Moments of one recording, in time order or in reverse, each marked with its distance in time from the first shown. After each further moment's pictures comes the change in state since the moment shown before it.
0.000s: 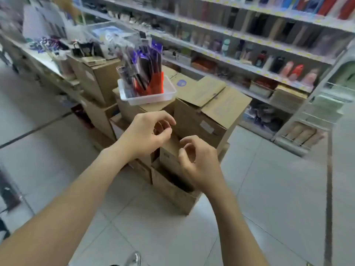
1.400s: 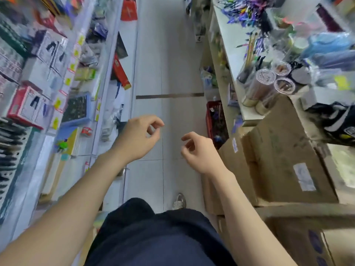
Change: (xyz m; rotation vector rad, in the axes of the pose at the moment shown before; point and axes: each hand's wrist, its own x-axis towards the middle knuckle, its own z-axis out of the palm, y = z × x) left_hand 0.064 -0.762 -0.490 0.199 0.446 -0.910; right_hand 0.596 -0.286 0.790 0.071 -1.010 -0.319
